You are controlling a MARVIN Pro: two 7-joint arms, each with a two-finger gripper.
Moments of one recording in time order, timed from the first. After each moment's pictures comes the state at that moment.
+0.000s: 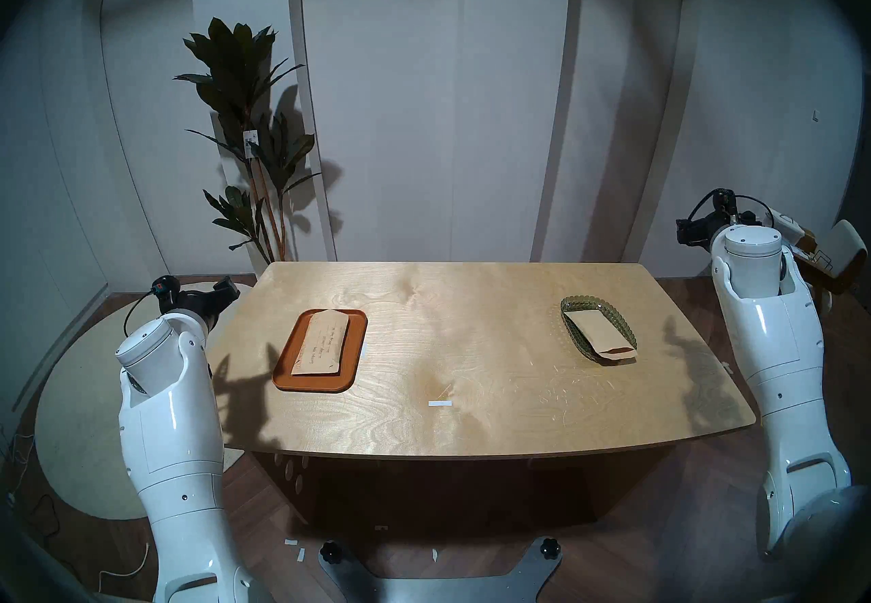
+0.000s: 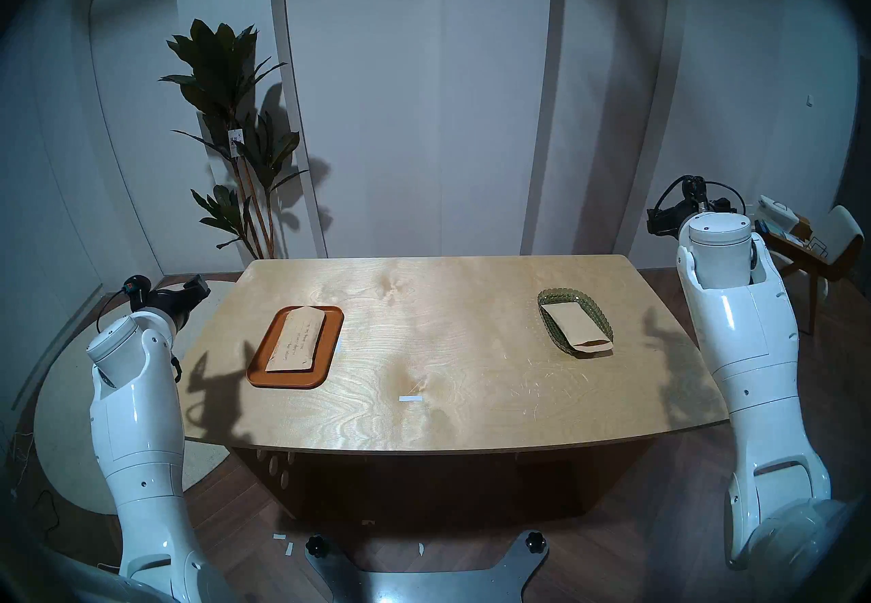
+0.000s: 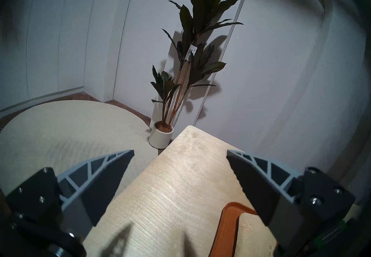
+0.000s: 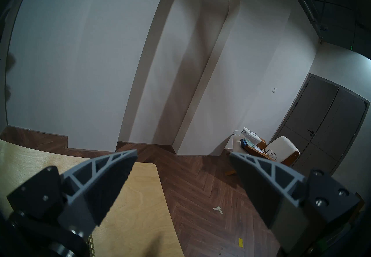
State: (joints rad) left arm 1.40 -1.50 -2.07 -1.70 -0.27 0.56 0.03; right arm -1.17 -0.95 1.66 -1.53 0.18 0.64 -0.12
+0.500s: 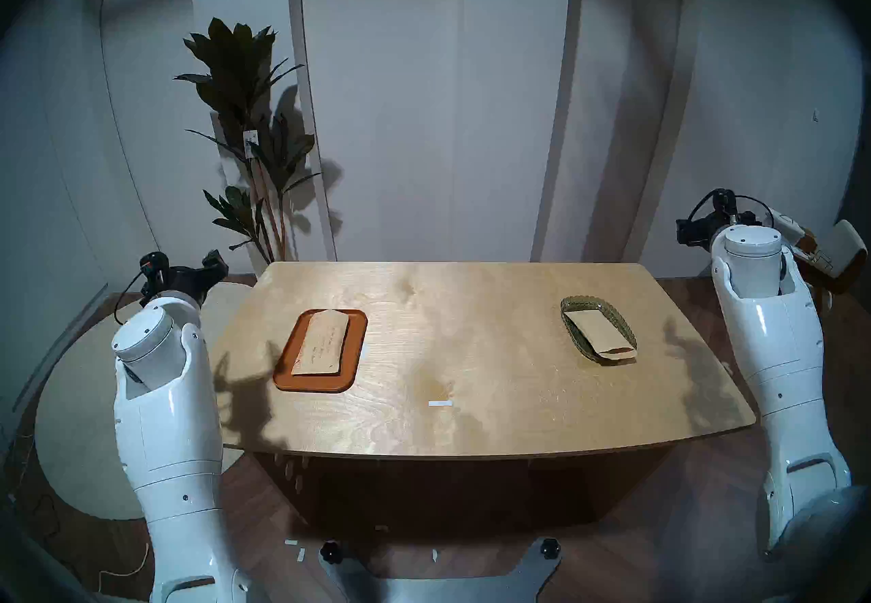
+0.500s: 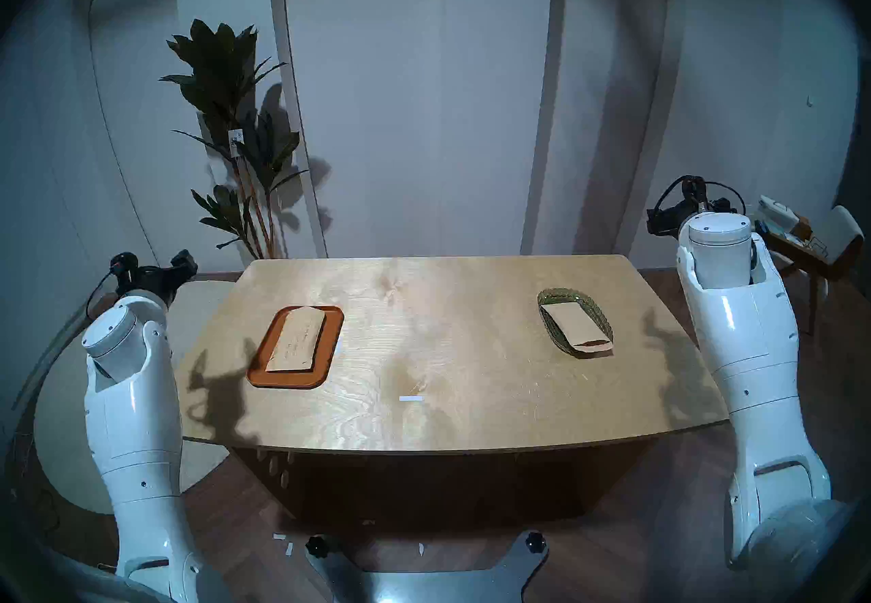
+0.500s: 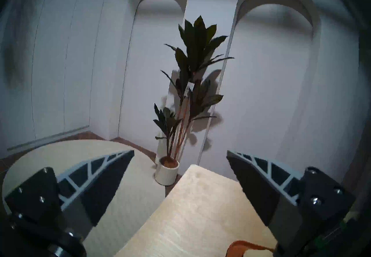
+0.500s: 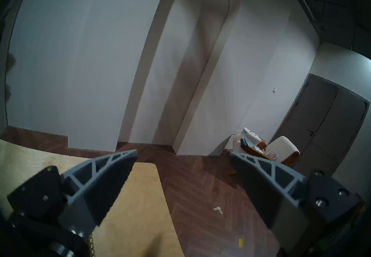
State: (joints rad) left arm 1.41 -1.49 -2.02 -1.80 -0.19 0.41 0.07; right arm -1.17 -0.95 1.66 -1.53 0.18 0.64 -0.12
